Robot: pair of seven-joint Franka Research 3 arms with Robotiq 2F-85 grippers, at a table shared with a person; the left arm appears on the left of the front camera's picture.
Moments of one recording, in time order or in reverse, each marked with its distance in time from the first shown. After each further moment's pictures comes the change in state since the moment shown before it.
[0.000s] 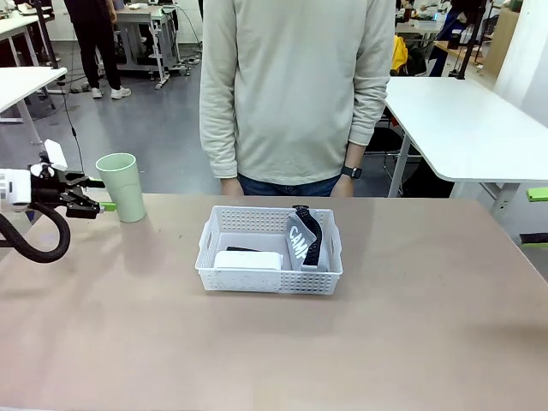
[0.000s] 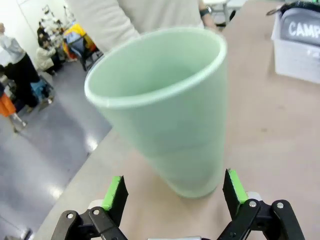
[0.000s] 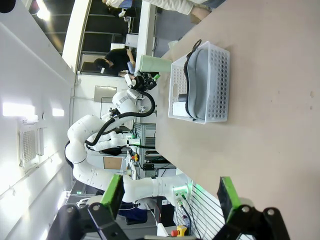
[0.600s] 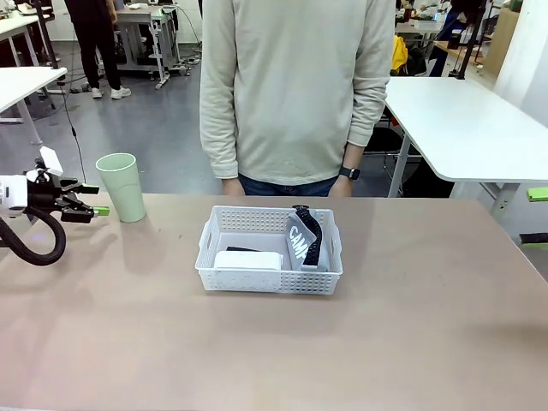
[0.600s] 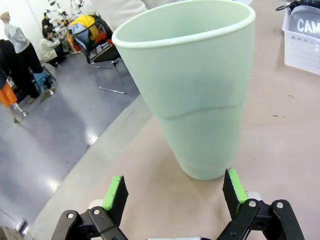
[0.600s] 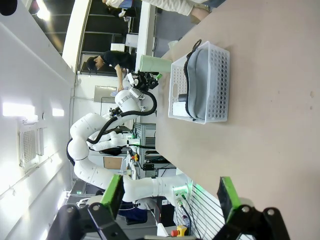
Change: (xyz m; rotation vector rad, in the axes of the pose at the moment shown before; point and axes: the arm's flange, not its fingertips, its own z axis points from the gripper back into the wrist) left arm -0.020 0.011 0.003 0.009 0.000 0.043; right arm 0.000 0.000 0.000 0.000 0.000 0.000
